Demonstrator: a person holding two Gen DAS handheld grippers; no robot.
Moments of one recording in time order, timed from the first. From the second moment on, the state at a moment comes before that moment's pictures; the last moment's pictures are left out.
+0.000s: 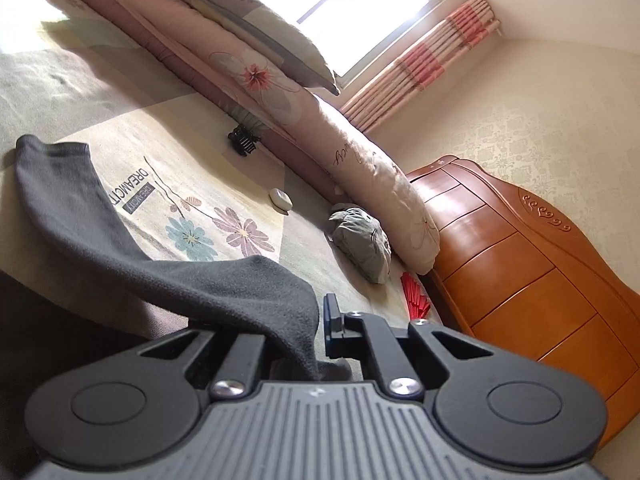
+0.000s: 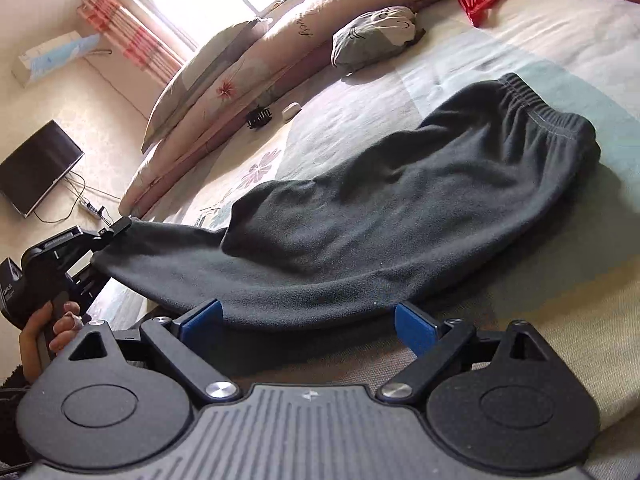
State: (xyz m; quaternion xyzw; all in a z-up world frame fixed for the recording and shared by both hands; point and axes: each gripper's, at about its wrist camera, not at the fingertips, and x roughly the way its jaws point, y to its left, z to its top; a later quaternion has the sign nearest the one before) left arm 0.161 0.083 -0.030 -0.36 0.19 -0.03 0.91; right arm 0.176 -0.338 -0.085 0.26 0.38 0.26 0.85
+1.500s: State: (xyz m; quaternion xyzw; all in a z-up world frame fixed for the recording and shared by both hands) left arm 0.120 0.098 -0.070 -0.33 0.29 -0.02 0.90; right arm 0.223 -0.425 -0.096 0.24 0.35 0.01 0.90
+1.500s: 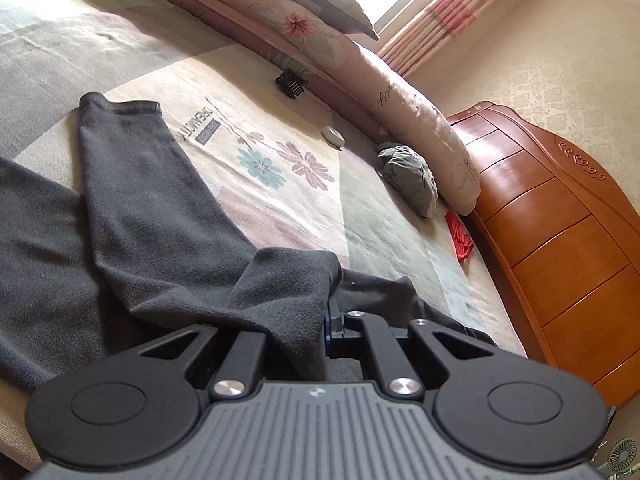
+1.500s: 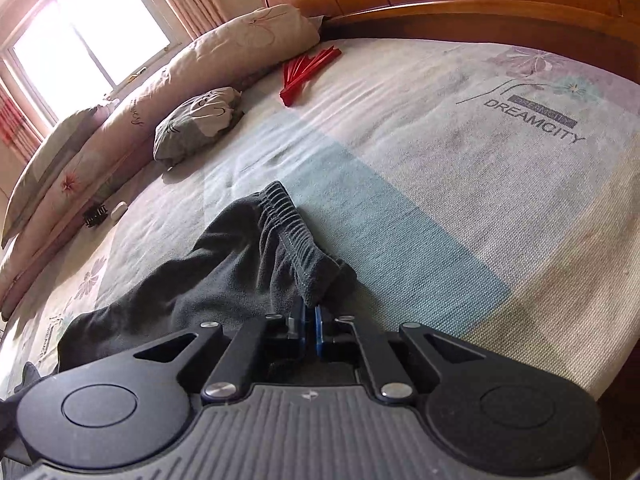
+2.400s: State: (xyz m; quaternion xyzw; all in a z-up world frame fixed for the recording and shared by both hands) left arm 0.105 0.102 -0.088 -0.30 0.34 -0.02 0.89; right arm 0.195 -0.338 -0.039 0.07 0.31 0.03 0.95
